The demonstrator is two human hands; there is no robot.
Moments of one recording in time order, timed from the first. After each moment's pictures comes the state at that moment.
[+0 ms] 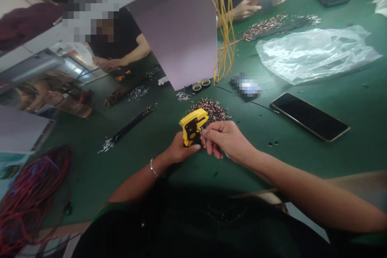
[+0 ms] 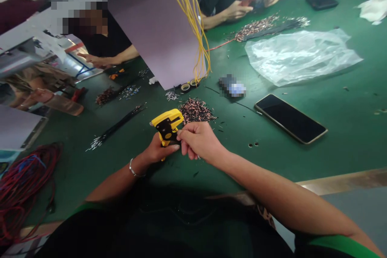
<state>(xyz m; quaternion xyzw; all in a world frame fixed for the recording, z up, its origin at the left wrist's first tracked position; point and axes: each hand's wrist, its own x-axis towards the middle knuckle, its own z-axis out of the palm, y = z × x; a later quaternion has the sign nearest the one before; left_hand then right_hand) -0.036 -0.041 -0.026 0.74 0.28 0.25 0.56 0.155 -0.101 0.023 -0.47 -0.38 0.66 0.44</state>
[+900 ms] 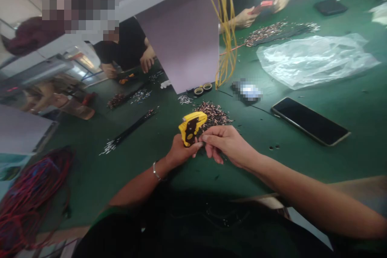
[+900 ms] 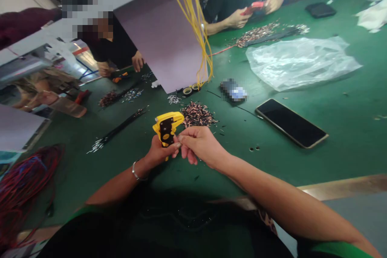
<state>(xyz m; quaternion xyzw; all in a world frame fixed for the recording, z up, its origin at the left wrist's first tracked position) -0.030 -0.050 -0.024 0.66 0.40 0.28 0.57 0.154 -0.102 0.020 -0.42 -0.38 0.69 0.45</state>
